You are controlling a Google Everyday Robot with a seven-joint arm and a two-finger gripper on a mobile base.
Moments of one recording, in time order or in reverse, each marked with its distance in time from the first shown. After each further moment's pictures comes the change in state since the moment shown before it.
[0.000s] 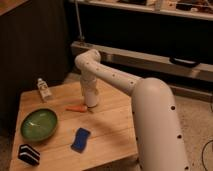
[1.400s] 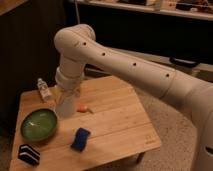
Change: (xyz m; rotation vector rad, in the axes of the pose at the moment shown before) arm -0.211 -0.123 -0.198 0.251 -0.046 -0.592
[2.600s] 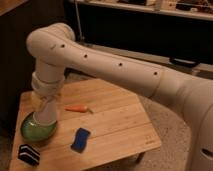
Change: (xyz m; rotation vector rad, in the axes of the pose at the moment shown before) arm 0.033 -0.072 -0.007 0.010 0.048 -0.155
